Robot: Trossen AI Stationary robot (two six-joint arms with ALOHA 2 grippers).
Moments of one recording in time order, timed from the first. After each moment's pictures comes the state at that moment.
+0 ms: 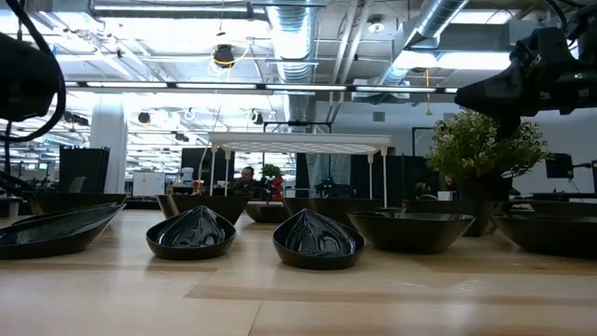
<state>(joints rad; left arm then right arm) -0.79 1.57 0.70 -0.68 -0.10 -2.05 -0.34 0.01 0.02 0.01 -0.05 0.23</state>
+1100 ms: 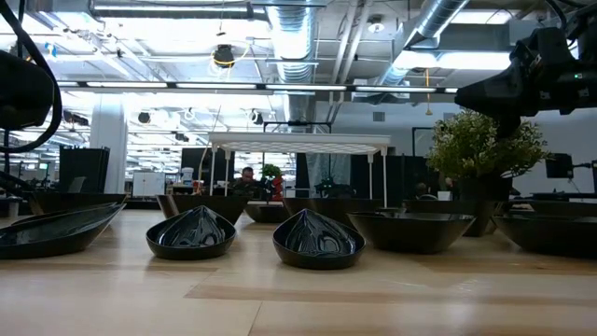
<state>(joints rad) -0.79 1.61 0.70 -0.66 -0.07 -2.04 -0.34 0.01 0.02 0.01 -0.05 0.23</state>
